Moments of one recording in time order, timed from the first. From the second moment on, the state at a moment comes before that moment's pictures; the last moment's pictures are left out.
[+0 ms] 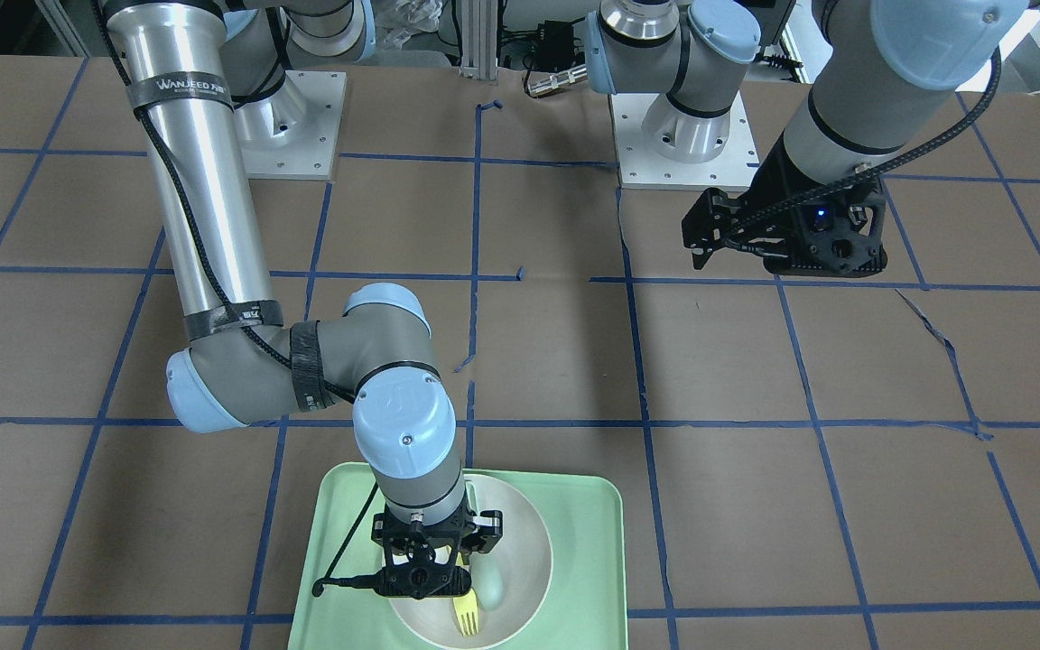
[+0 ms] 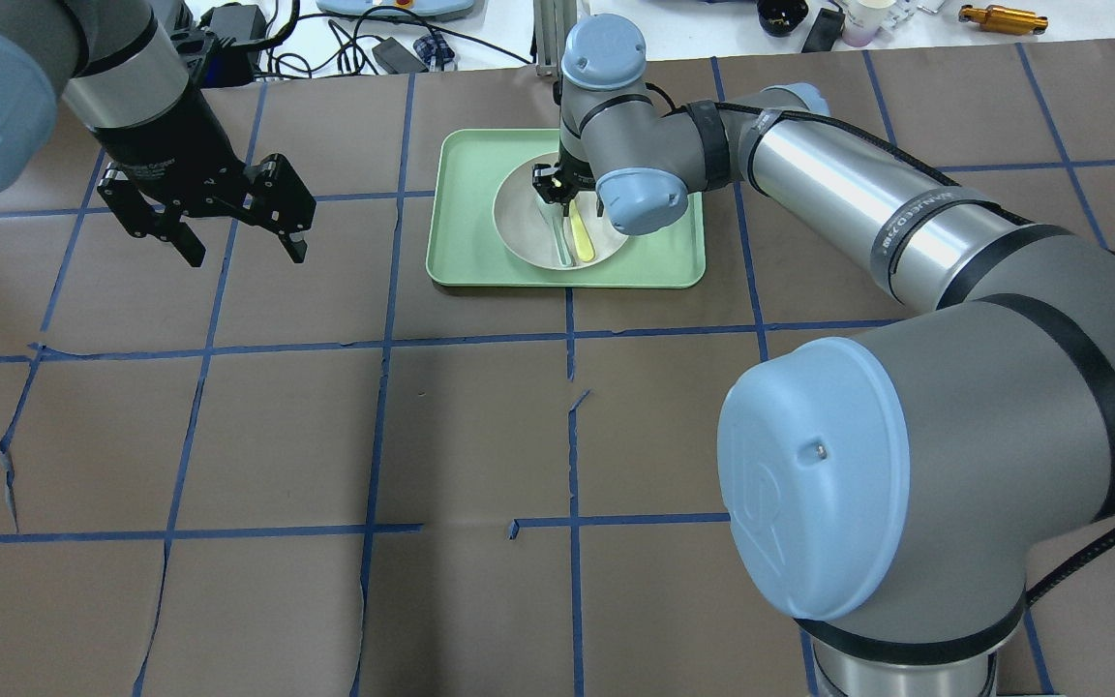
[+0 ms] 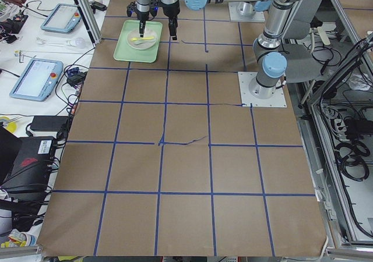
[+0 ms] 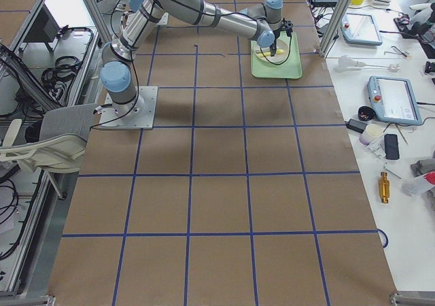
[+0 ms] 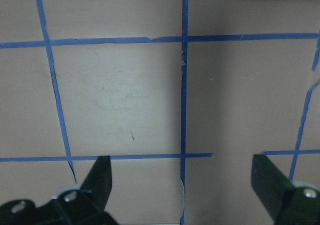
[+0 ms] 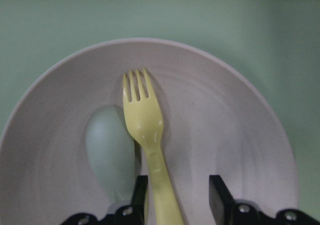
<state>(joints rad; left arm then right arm) -1.51 -1.64 -1.55 -1.63 1.57 0.07 1.84 -0.79 1.28 -2.26 -1.54 0.29</state>
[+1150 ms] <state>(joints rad) -1.51 -1.64 -1.56 -1.62 1.57 0.06 1.85 -0.79 1.32 -2.26 -1.54 0.29</state>
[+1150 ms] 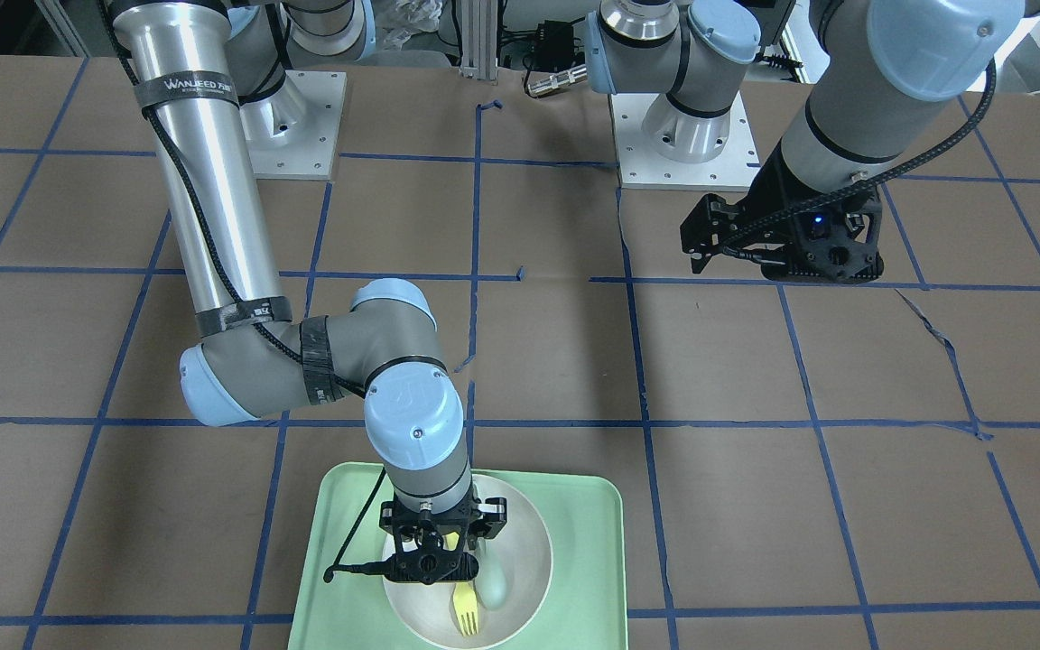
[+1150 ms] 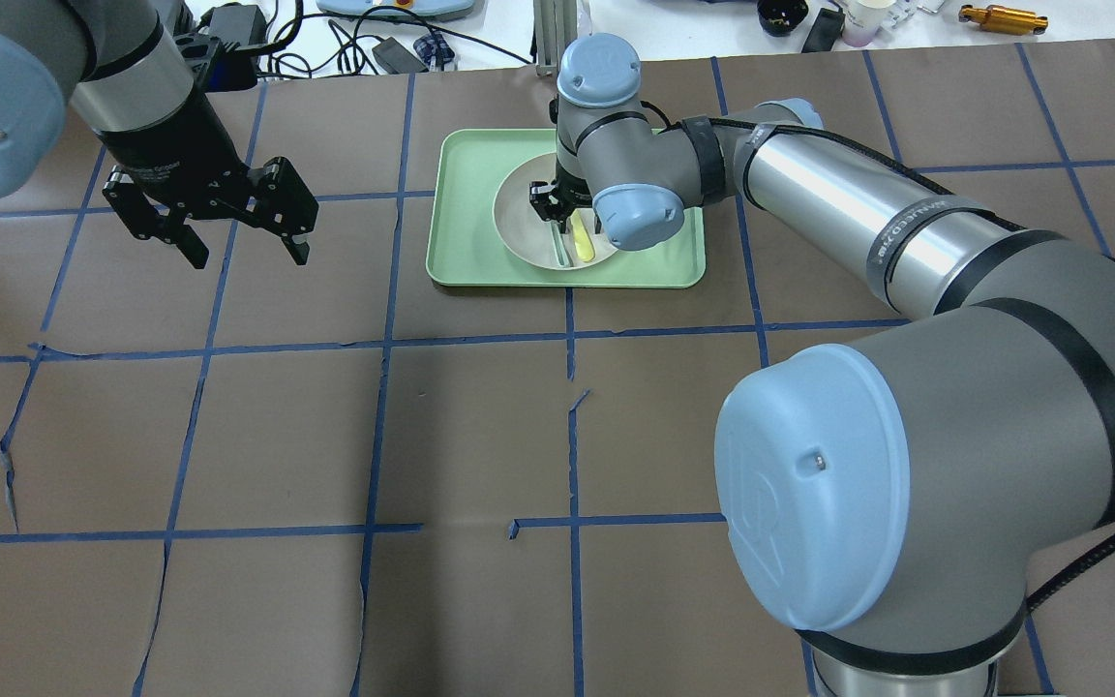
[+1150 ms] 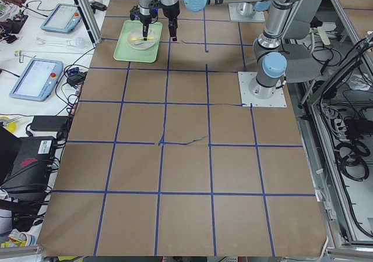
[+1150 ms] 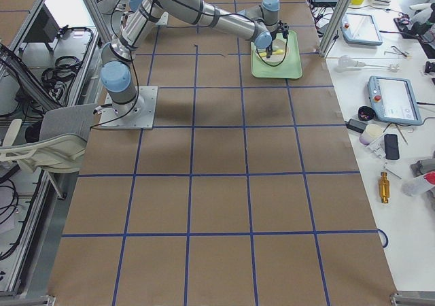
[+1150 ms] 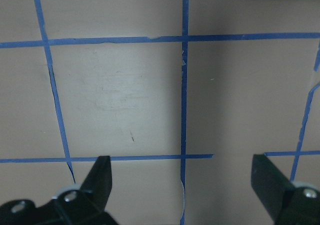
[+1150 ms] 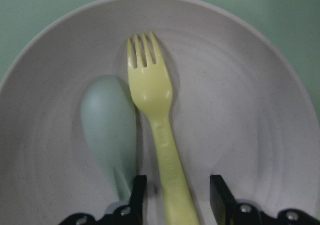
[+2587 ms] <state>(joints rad) -1.51 -1.65 -1.56 -1.62 1.57 0.06 1.86 -0.80 1.32 -2.26 -1.55 0.28</state>
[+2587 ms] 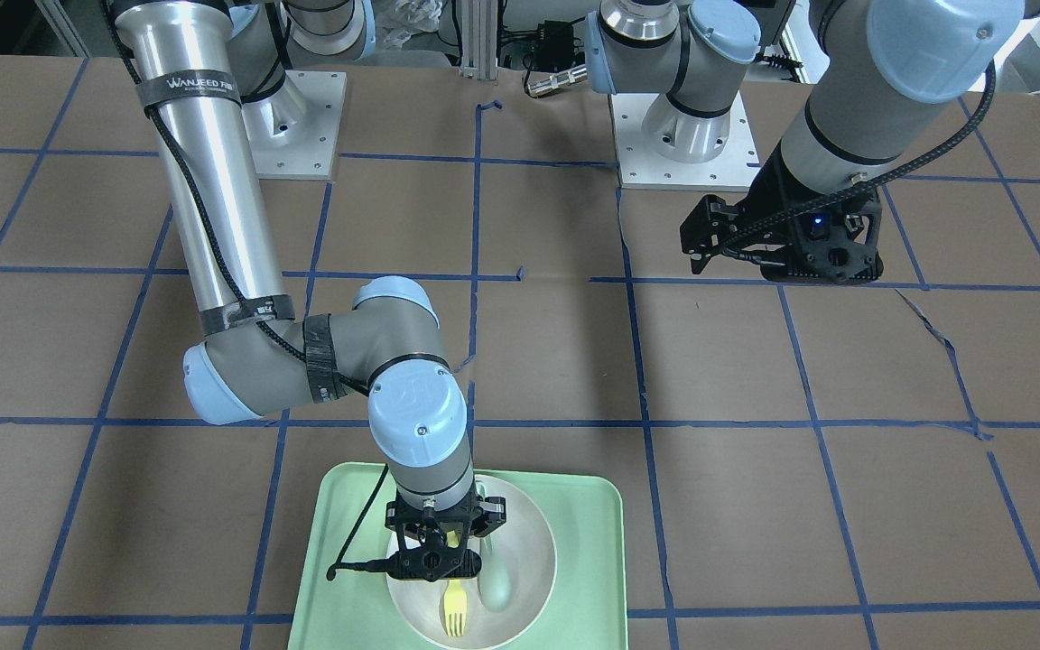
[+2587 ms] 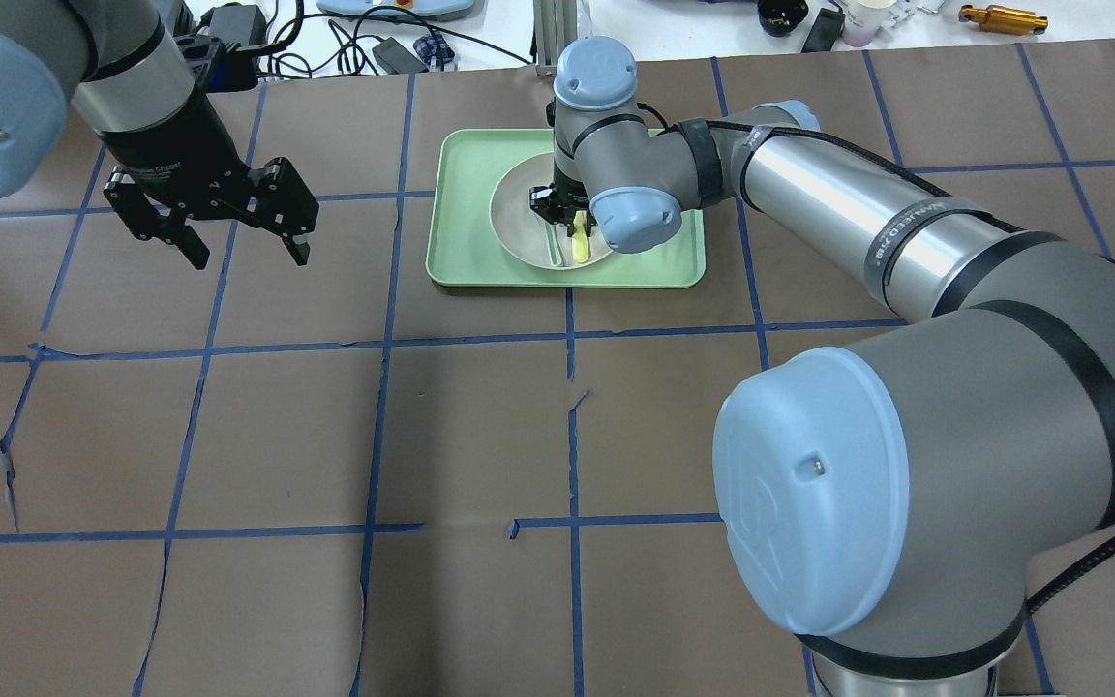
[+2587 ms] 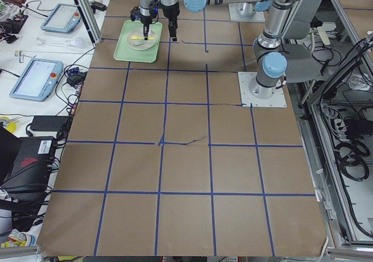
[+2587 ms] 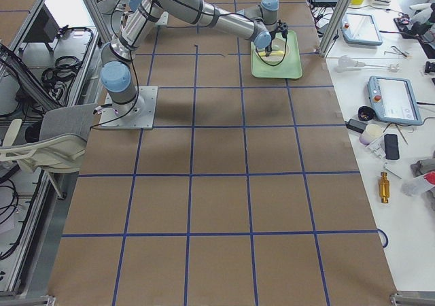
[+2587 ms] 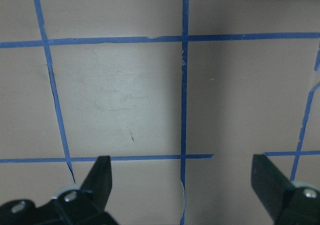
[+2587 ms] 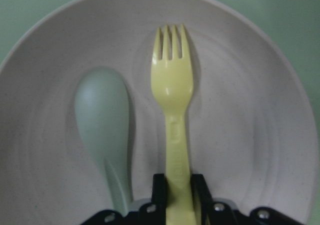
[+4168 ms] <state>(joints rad) -1.51 -1.63 -1.59 -1.60 1.58 0.07 1.71 -0.92 1.50 -2.30 -1.55 0.31</state>
